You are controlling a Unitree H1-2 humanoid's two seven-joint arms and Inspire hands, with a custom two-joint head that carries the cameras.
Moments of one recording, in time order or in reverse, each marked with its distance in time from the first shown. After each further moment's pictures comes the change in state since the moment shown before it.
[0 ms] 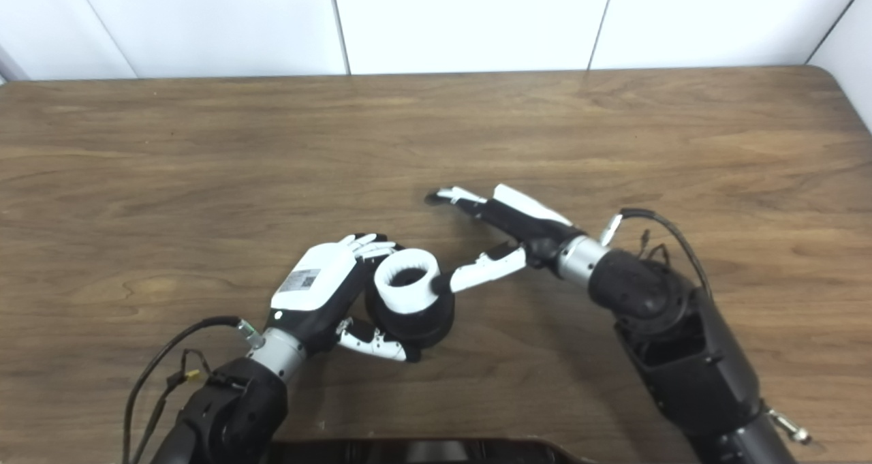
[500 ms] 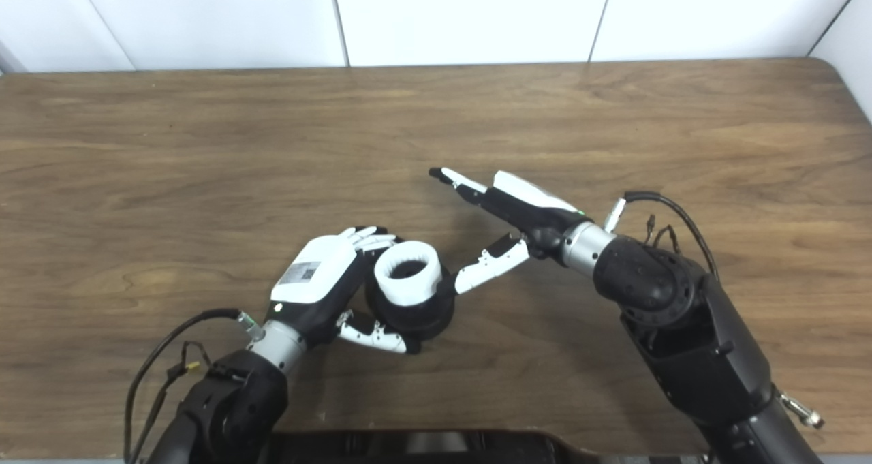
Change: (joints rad) left arm 0.000 0.000 0.000 -0.001 0.002 0.000 -0.001; right arm -0.012 -0.024 0.040 -0.021 -0.047 0.000 0.008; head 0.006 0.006
